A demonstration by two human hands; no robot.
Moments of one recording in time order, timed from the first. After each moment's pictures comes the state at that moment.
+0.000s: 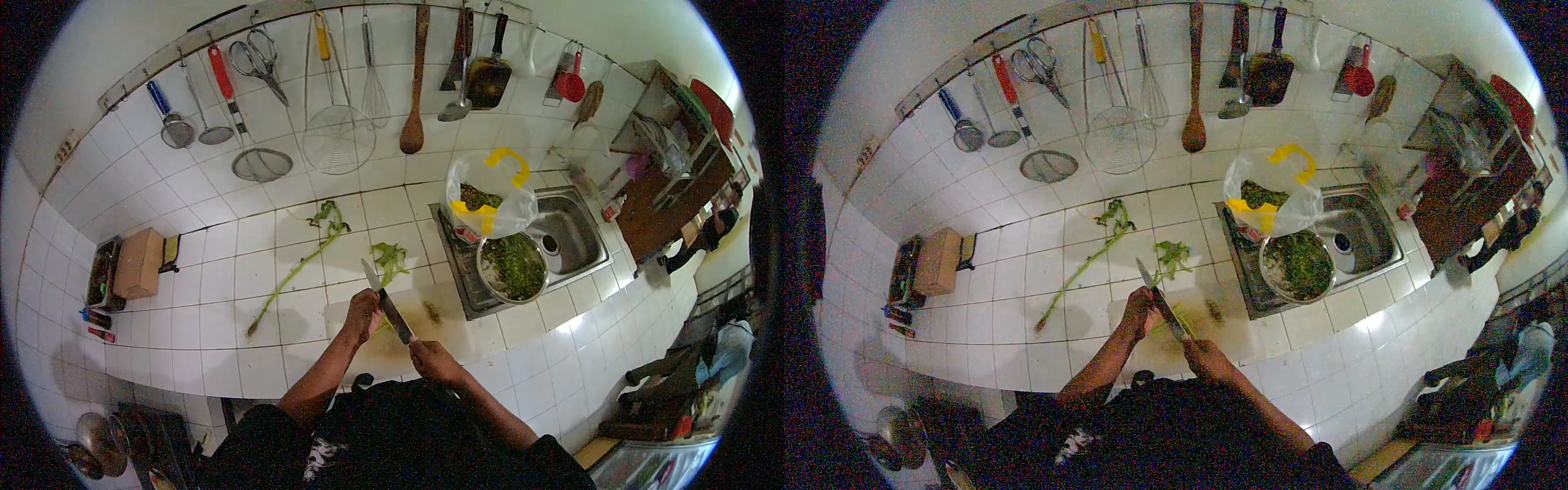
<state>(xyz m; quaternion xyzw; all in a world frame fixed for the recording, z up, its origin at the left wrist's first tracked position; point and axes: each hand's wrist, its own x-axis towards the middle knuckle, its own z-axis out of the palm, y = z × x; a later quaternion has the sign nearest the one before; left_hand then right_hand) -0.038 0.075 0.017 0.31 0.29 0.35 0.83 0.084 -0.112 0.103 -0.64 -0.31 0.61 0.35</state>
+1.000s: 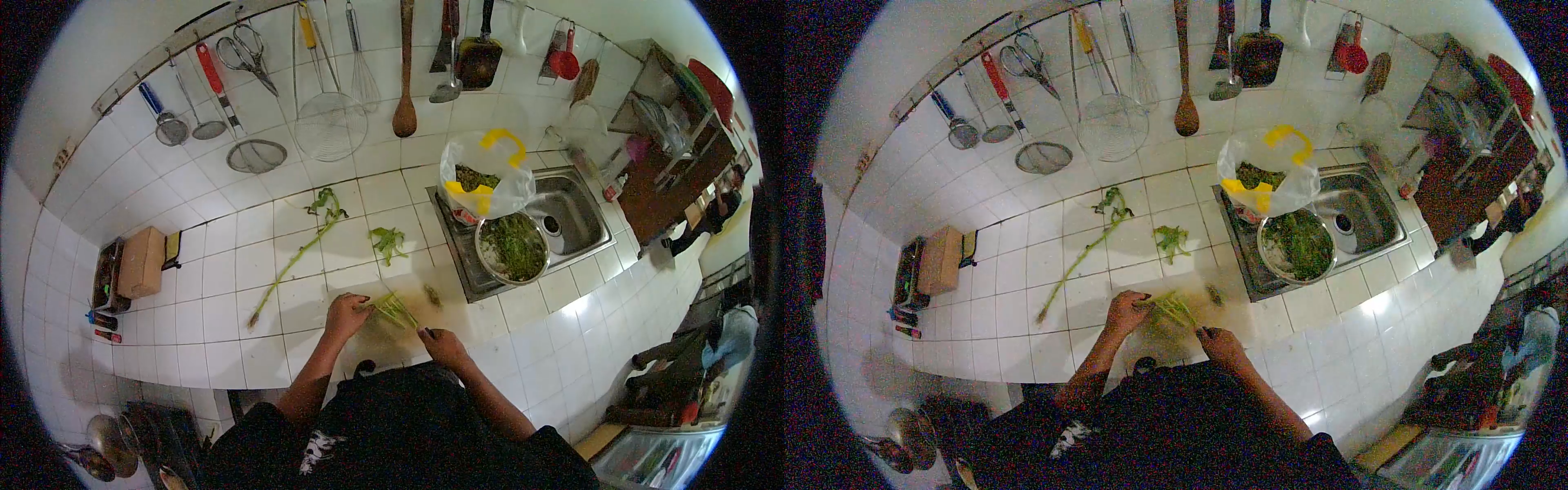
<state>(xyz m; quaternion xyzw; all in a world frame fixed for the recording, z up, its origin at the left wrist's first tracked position) -0.090 0.066 0.015 0.85 0.38 0.22 0.28 0.097 -0.131 0.056 -0.79 -0.41 0.38 0.25</state>
